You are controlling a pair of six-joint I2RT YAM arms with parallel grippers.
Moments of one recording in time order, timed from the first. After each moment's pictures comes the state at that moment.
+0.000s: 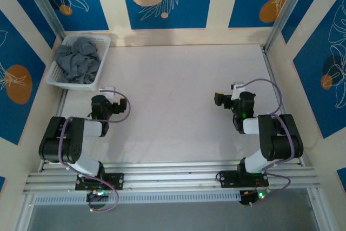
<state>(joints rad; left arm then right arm) -0.06 1.55 0.39 0.71 -0.01 0.06 0.02 1.53 0.38 0.76 -0.14 0.07</state>
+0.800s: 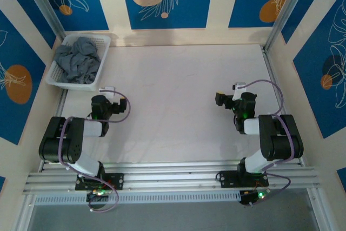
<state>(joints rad) -0.06 1.55 0.39 0.71 -0.01 0.06 -0.02 1.53 0.38 0.76 -0.17 0.10</state>
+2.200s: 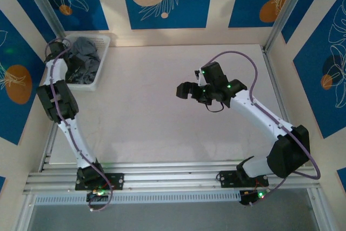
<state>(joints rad) 0.37 2.33 2.04 -0.73 0.09 -0.65 0.52 1.39 1.19 -0.68 -0.31 0.64</state>
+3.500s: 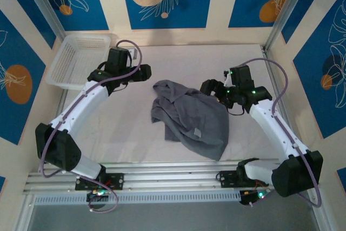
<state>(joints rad) -0.40 1.48 1.36 -0.58 0.11 -0.42 0.26 1.23 1.05 -0.79 -0.33 0.67</state>
